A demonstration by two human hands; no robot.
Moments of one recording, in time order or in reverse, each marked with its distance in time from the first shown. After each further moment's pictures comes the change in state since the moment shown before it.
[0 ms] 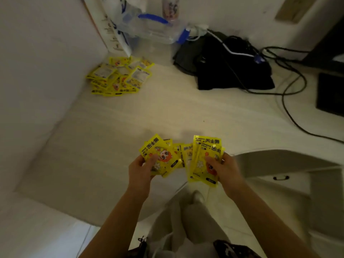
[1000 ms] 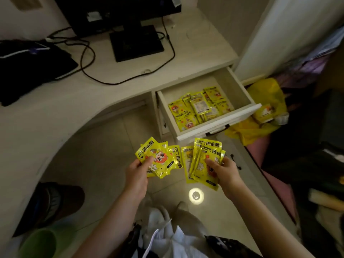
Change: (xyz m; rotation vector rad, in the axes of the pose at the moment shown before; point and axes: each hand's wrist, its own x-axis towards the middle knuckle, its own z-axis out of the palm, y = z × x) left_hand -0.292 -0.249 0.288 0.403 -0.509 -0.186; right_hand -0.226 0.224 -0.436 0.492 0.595 0.146
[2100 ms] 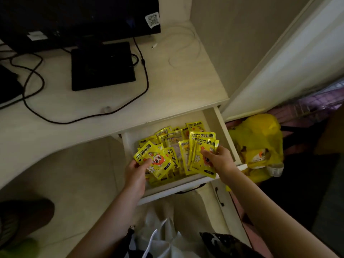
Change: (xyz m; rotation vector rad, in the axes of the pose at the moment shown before) left_hand 0.164 0.049 0.241 -0.038 0.082 -0.094; right_hand 0.277 -0.199 -0.067 -0.235 -0.123 0.025
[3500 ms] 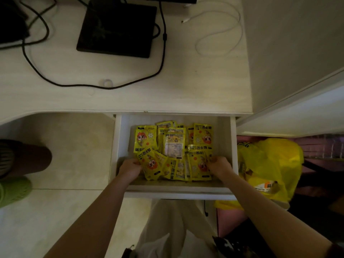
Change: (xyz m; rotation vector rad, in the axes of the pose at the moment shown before) left_hand 0.058 -0.057 0.017 0.732 0.140 -0.149; right_hand 0.133 0.017 -0.029 -0.816 -0.179 0.126
